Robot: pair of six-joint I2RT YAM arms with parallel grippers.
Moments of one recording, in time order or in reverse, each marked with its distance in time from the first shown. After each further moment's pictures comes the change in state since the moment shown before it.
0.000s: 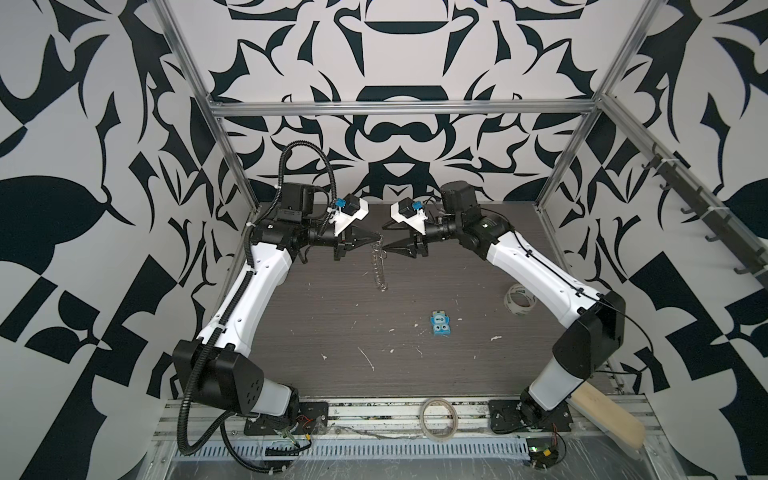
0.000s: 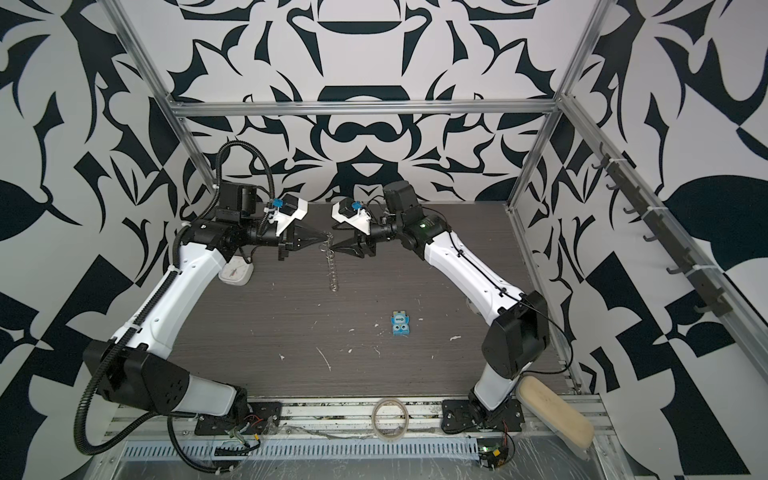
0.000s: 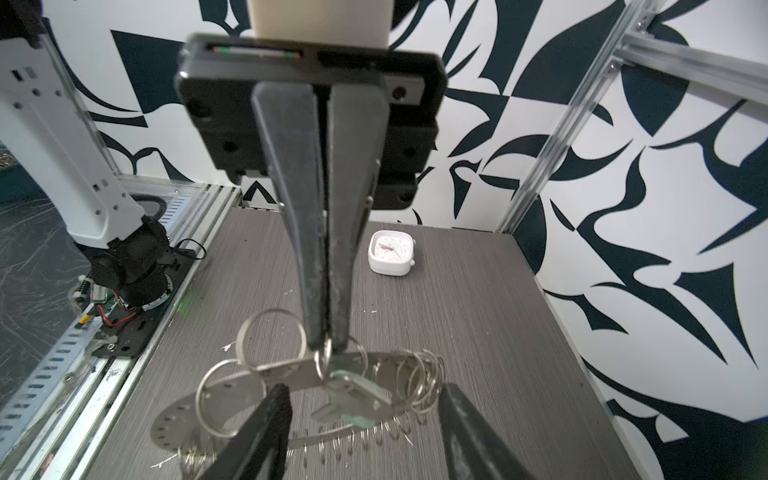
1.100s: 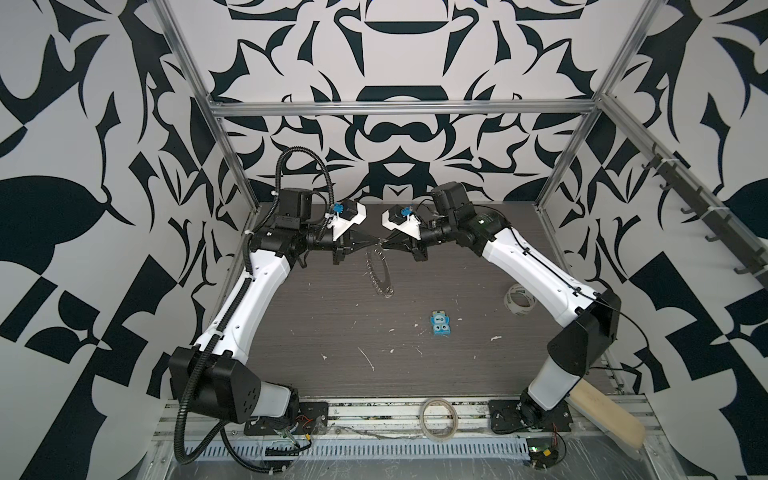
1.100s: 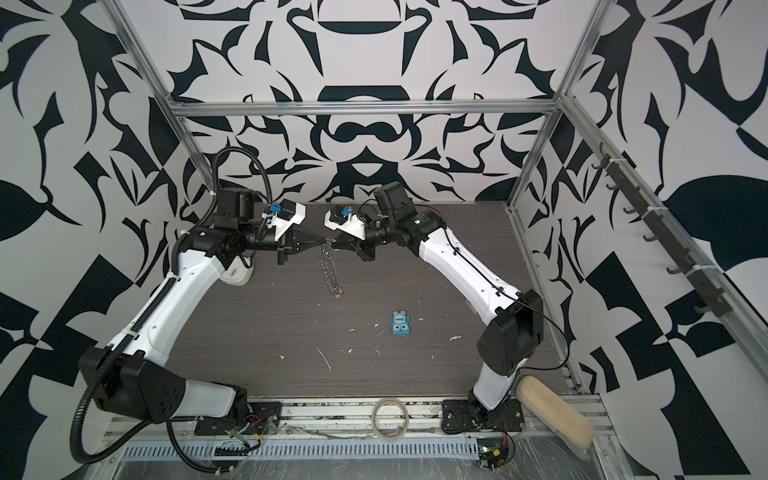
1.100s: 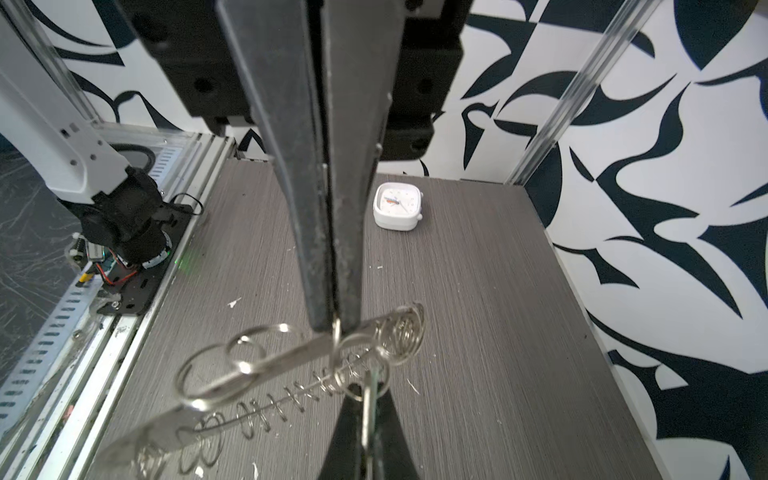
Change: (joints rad) left arm 0.016 -0.064 -0.127 0.144 0.005 -0.065; right arm 0.027 0.027 0.087 -0.237 0.147 -0.100
